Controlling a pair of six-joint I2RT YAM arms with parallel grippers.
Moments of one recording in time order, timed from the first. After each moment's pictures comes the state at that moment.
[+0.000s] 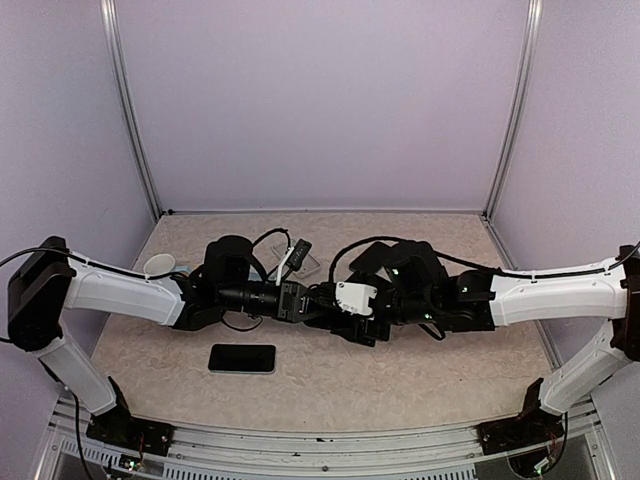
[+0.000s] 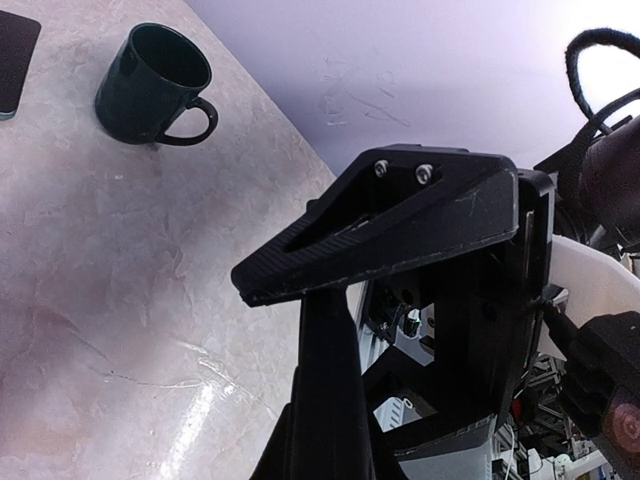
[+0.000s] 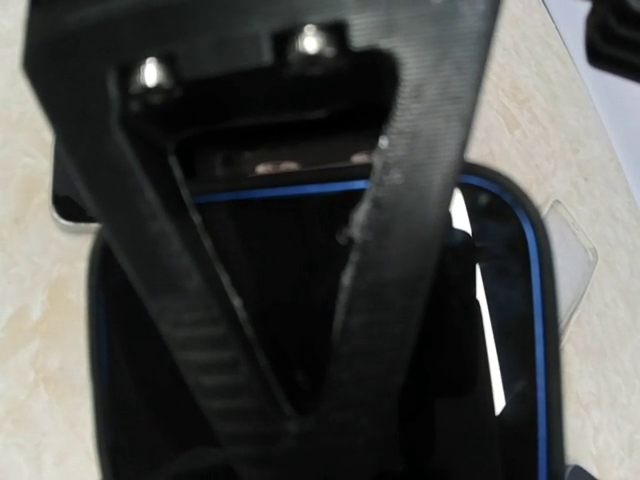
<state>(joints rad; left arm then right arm) -0.86 1.60 0.81 0.50 0.62 -0.69 1.05 1.44 0.93 -0.05 0.00 -0.57</state>
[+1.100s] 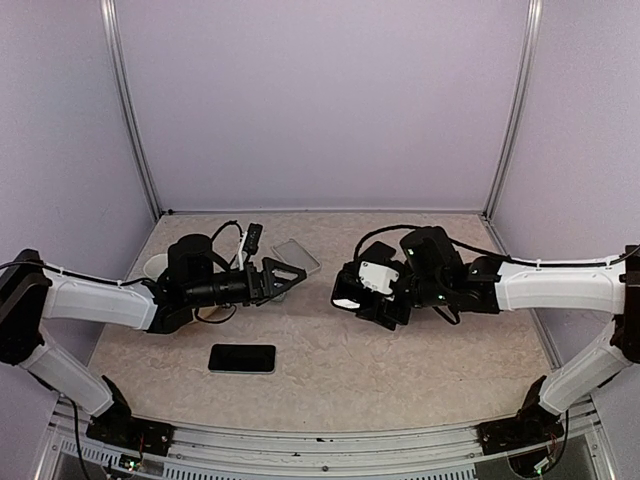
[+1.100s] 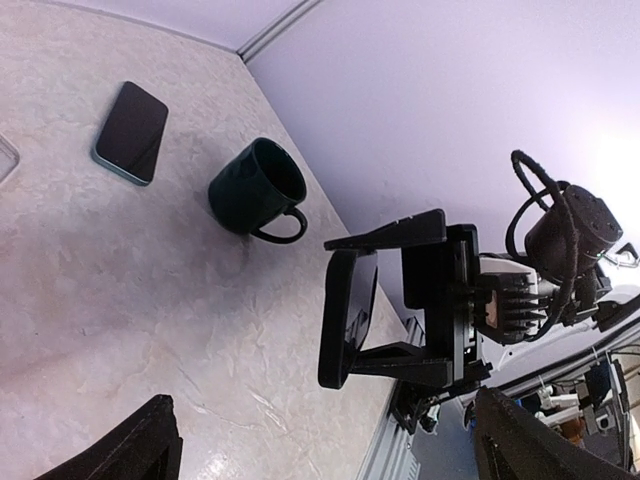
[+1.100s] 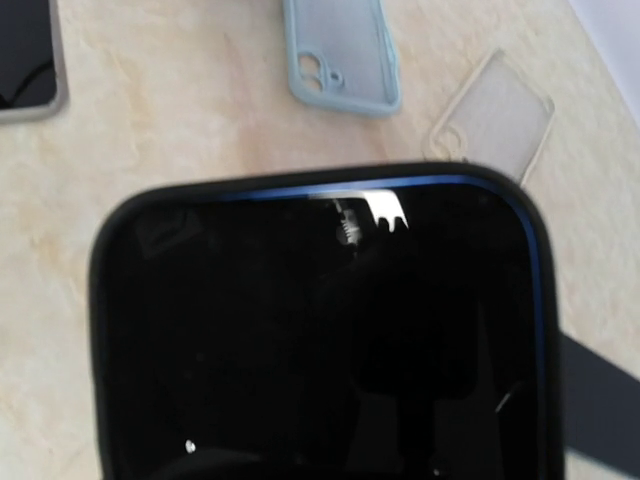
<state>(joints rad) -0.73 1.46 0.65 0.63 0.47 -0.81 0.88 1.43 0.91 -0.12 -0.03 -0.55</state>
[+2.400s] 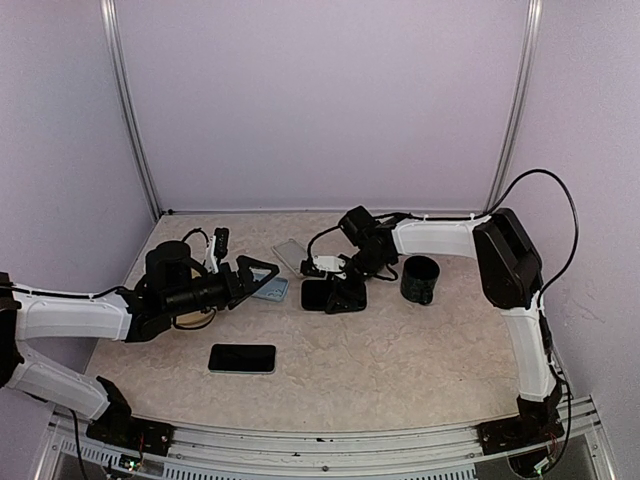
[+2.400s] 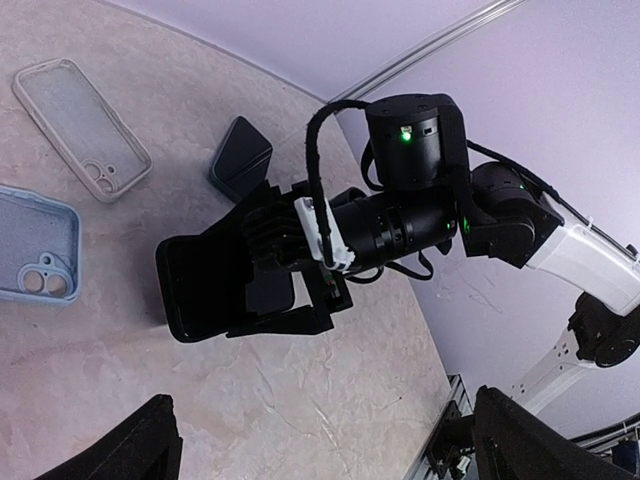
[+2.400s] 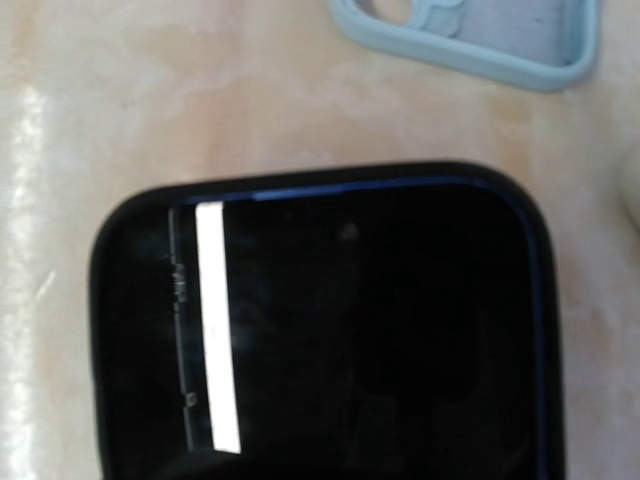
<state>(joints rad) -0.68 1.26 0.54 0.49 0.25 -0.86 0.69 2.24 1.73 -0.58 -0.42 -0.80</state>
